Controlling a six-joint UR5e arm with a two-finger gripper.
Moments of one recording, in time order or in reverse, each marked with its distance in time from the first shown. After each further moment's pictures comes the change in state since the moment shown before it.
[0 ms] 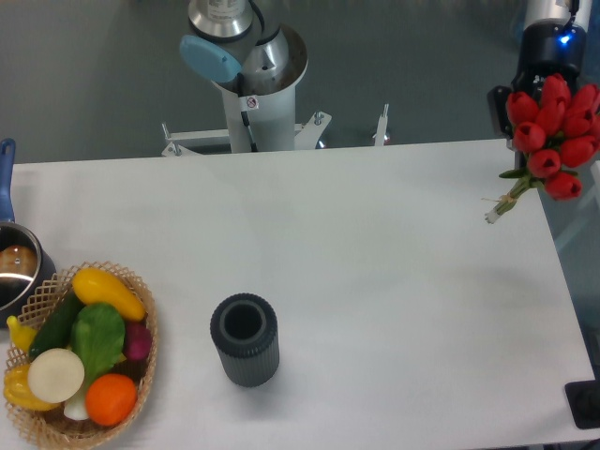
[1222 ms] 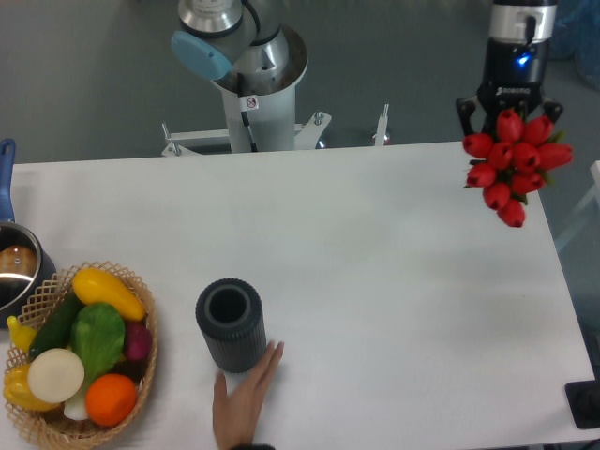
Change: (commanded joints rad) arm -0.199 0.063 0.011 -0.158 0.726 0.009
